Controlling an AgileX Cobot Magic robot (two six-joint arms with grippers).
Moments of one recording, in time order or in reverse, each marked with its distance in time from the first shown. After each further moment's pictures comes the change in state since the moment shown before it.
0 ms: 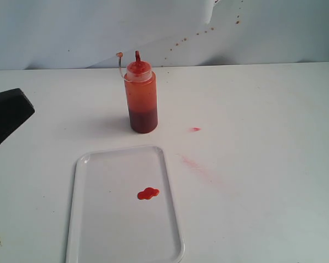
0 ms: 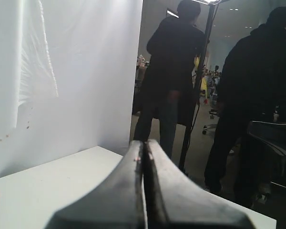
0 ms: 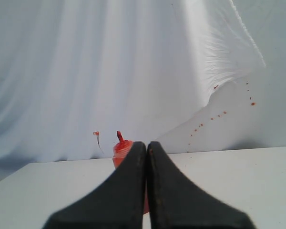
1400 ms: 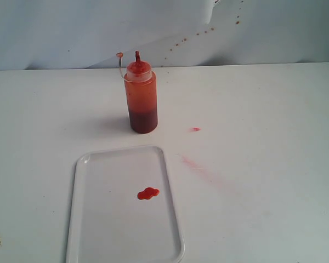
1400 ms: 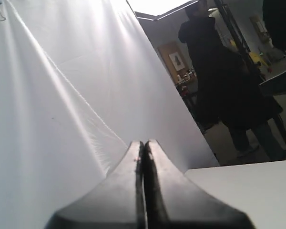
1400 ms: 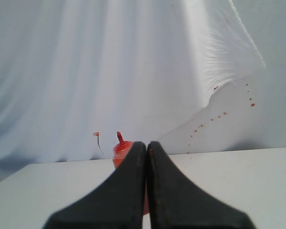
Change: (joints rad) left arm 0.000 -0.746 0.004 0.467 0.280 -0.174; right arm 0.000 -0.004 0.000 0.000 0.001 0.000
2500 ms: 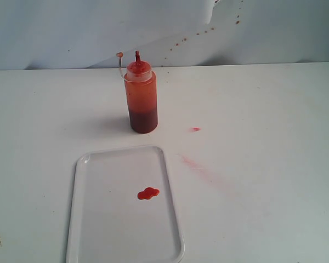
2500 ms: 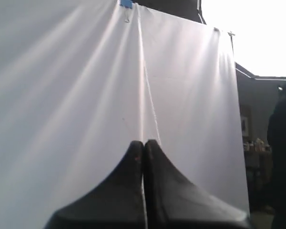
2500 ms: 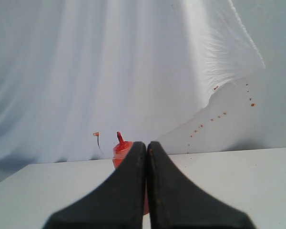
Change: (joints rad) left arm 0.000 -0.004 0.103 -0.574 0.302 0.165; right arm 0.000 -0.001 0.000 0.000 0.000 0.000
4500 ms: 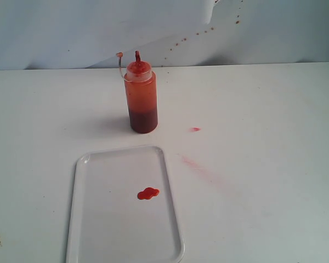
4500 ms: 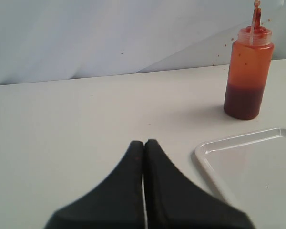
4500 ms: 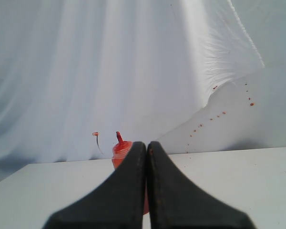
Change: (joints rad) left arm 0.000 0.002 0.182 -0.999 0.708 1.253; right arm 0.000 0.000 0.000 0.000 0.004 0.000
